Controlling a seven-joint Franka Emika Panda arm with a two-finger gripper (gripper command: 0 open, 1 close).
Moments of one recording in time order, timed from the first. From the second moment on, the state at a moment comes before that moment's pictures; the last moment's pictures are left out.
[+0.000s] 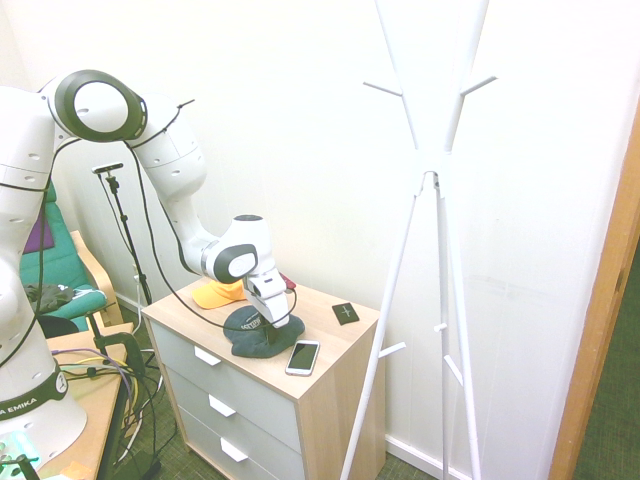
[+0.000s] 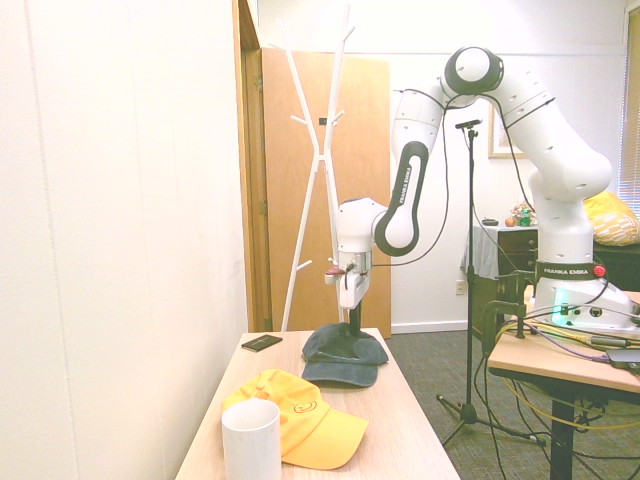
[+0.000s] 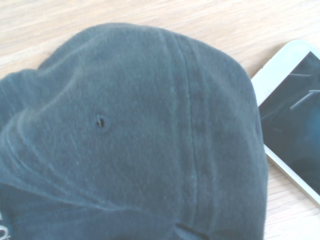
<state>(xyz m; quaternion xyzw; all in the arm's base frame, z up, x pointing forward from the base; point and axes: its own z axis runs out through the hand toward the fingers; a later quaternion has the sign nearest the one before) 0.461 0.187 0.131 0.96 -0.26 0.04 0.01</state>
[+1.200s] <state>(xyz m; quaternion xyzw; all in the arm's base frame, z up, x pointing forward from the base) 0.502 0.168 0.535 0.89 -0.12 0.34 0.29</state>
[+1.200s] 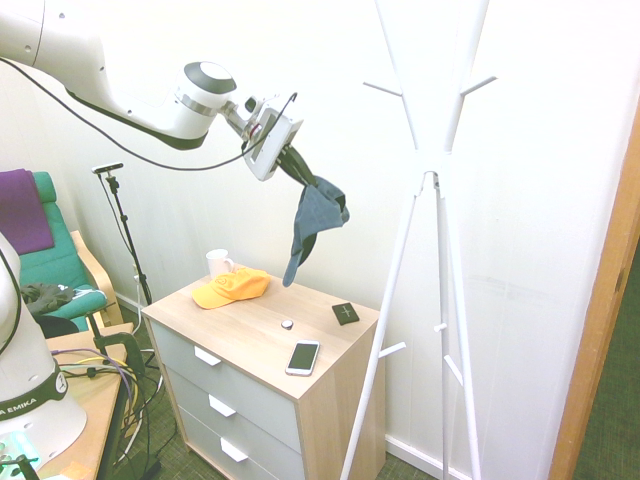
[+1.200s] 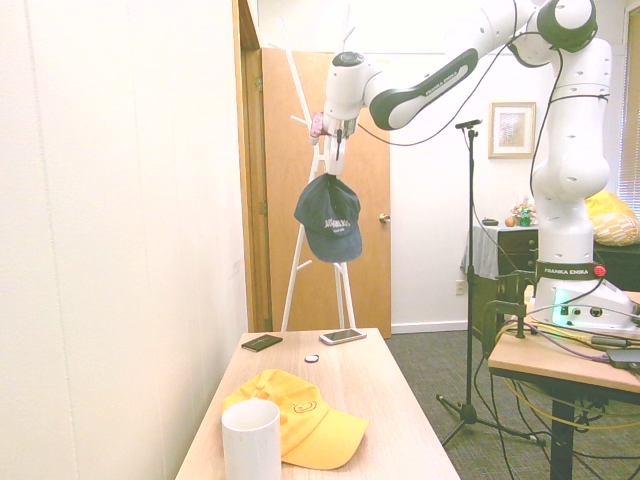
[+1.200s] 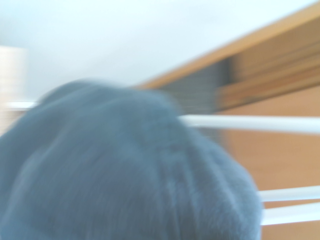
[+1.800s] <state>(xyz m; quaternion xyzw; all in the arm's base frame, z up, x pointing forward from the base) 0.511 0.110 0.761 0.78 -0.17 0.48 0.38</state>
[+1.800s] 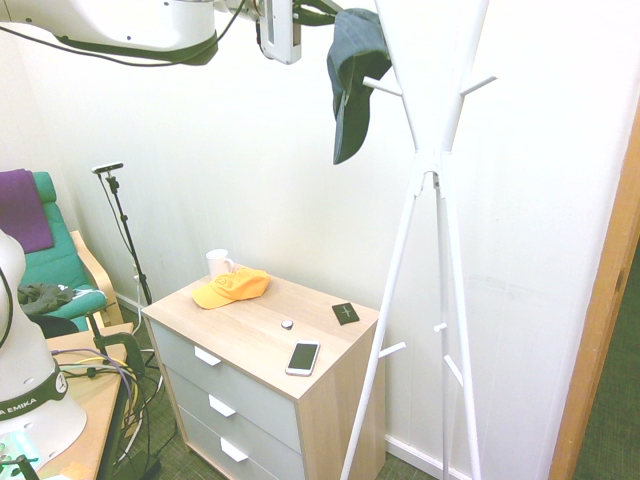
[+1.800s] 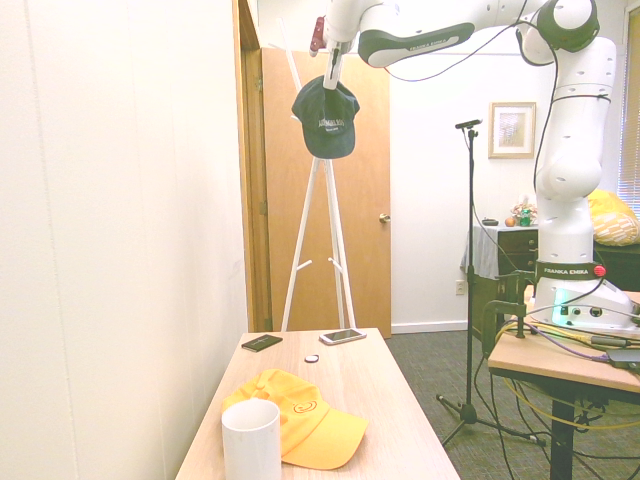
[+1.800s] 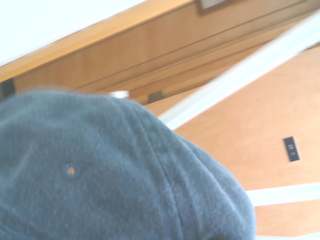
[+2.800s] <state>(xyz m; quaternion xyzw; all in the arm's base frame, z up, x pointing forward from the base) 0.516 0.063 0.690 0.81 -0.20 0.41 0.36</state>
